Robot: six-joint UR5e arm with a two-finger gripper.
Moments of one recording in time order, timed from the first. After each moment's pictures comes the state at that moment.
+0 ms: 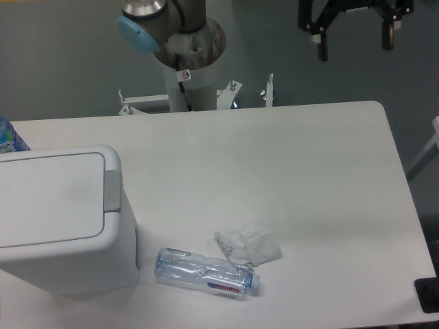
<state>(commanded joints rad) 2.83 -1.50 -1.42 -1.22 1.21 0.63</state>
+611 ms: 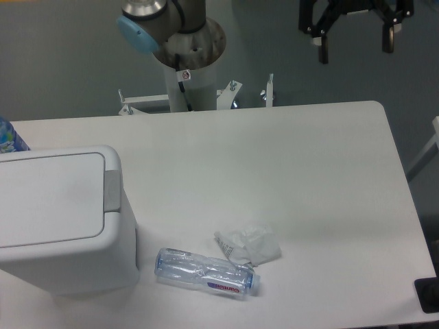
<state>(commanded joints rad) 2.83 -1.52 -1.41 -1.22 1.21 0.64</state>
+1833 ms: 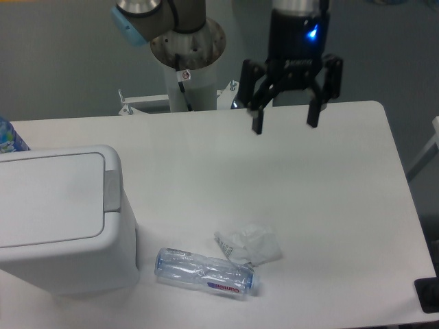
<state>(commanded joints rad) 2.56 -1.66 -1.43 -1.20 1.21 0.19</state>
